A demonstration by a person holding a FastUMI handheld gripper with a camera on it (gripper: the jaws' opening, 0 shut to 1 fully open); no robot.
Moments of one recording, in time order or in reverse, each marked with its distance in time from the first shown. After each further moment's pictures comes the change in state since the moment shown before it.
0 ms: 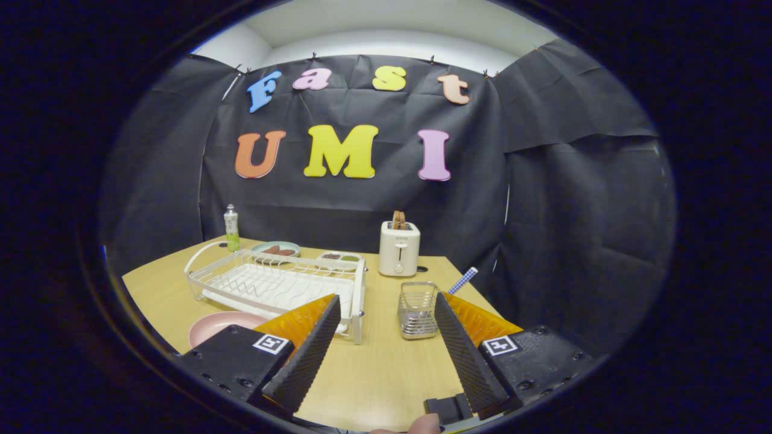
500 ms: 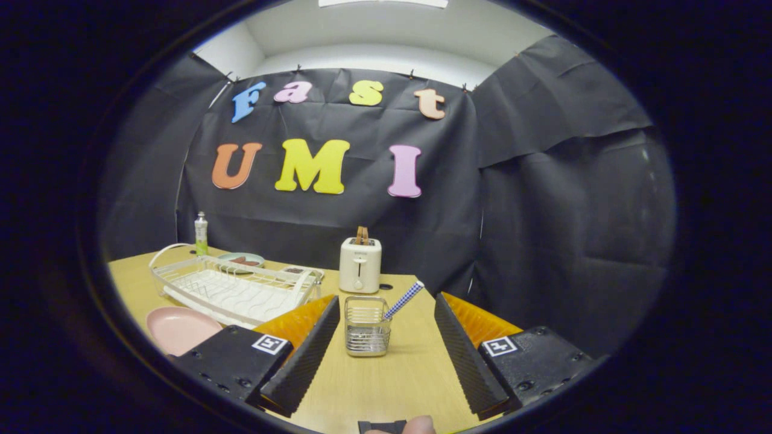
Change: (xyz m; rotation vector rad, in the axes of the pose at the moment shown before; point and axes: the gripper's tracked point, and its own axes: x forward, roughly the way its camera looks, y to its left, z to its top) arm 0.058 -0.072 -0.019 0.093 -0.040 -0.046
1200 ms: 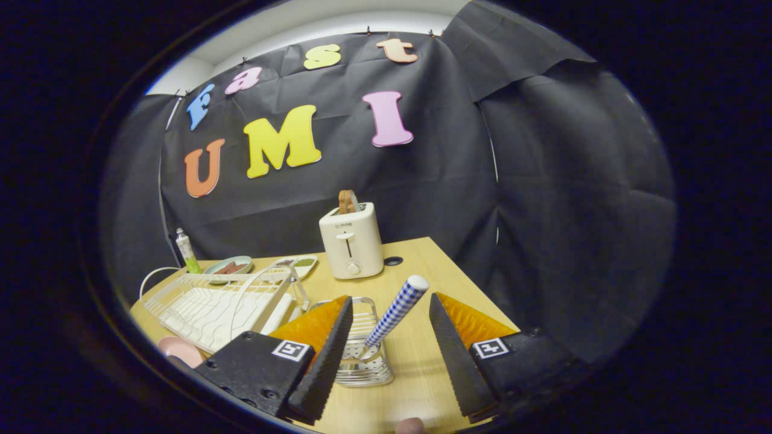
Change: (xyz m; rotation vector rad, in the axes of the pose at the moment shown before) arm 0.139 -0.004 -0.025 0.179 0.209 0.094
